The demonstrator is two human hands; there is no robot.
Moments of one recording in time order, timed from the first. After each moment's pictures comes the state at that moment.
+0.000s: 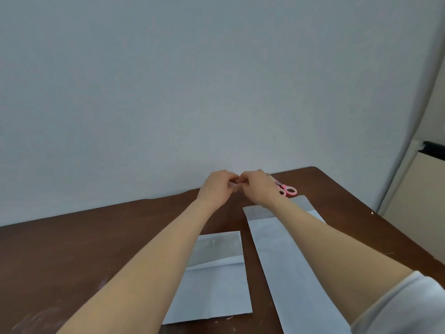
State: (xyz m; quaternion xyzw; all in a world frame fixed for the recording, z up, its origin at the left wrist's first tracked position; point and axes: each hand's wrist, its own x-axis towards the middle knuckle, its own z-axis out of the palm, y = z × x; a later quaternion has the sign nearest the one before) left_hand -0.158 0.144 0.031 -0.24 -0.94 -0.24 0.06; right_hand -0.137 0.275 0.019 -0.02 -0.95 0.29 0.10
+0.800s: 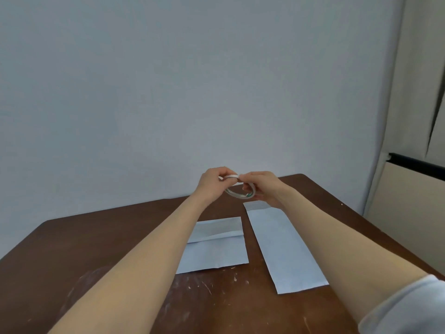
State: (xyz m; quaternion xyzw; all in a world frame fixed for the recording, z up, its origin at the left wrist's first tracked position) left_hand -0.044 0.104 0.090 -0.22 -0.87 -0.44 0.08; right_hand -0.010 0.266 0.078 -0.01 -0.73 0.69 0.00
